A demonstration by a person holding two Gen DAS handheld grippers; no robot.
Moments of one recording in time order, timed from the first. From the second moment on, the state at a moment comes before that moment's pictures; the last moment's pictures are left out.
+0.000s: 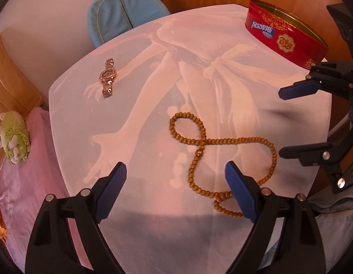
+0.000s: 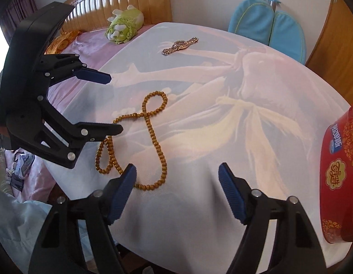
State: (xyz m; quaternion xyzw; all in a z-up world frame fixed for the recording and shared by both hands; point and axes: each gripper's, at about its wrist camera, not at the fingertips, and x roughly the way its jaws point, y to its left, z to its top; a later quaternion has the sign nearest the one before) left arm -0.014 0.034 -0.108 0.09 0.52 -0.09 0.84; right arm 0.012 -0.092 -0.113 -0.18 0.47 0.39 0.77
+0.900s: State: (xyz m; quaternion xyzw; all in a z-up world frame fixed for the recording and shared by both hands) left arm 0.010 0.042 -0.121 0.15 0.50 -0.17 0.84; right arm 0.016 -0.057 -0.133 -0.17 0.48 0.34 0.79
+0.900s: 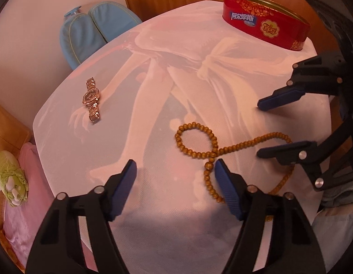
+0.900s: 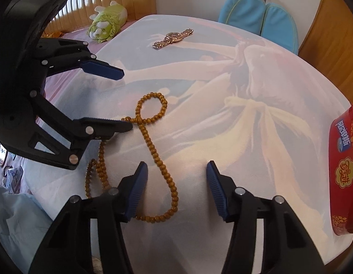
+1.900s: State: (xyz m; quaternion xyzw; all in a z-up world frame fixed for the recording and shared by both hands) left arm 0.098 -0.165 0.087 0.18 0.34 -0.21 0.90; right arm 0.058 -0.332 0.075 -0.06 0.28 0.24 0.93
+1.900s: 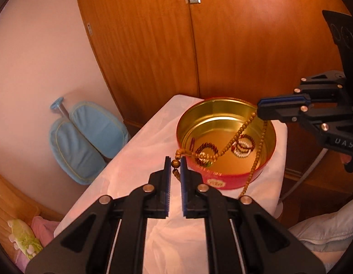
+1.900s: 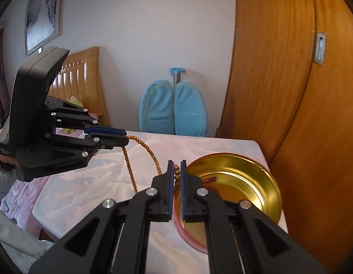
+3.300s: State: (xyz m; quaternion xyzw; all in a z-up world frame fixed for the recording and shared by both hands) left arm 0.251 -0.290 -0.011 0.18 0.43 -0.29 0.83; right arm 0.197 -0.435 -0.006 -0.02 0.40 0.20 0.89
